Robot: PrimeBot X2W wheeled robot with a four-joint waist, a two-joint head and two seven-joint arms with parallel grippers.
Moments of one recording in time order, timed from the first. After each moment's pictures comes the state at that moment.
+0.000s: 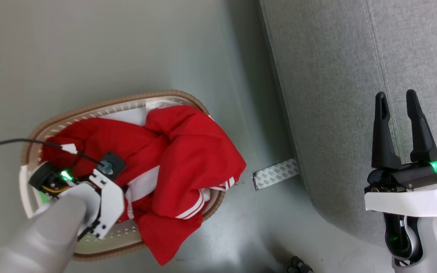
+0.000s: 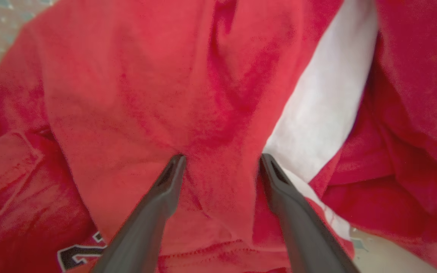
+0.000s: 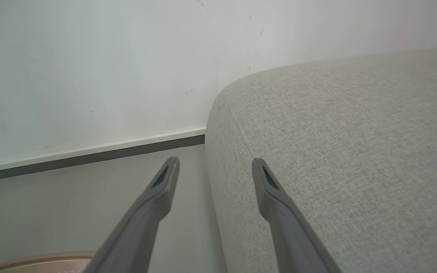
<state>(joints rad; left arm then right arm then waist) -0.88 0.40 -1.04 1.04 -0.41 -0.13 0.02 -0.36 -0.05 0.09 0.02 0.45 0.13 -0.26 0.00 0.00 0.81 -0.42</state>
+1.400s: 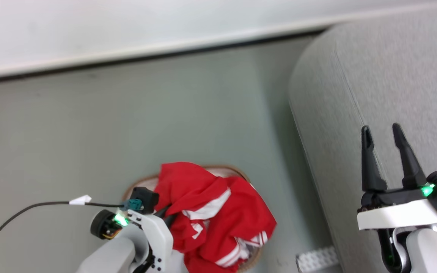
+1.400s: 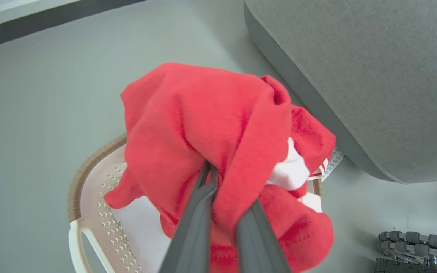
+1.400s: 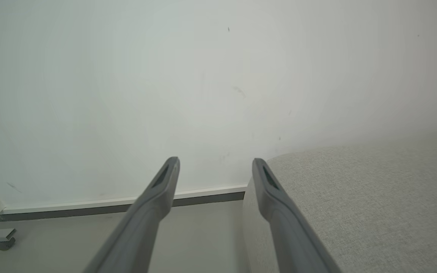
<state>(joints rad) -0.73 0.22 -1.08 1.06 -0.77 -0.13 -0.25 -0.32 -0.05 0.07 0.18 0.32 0.13 -0.26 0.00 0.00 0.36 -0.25</state>
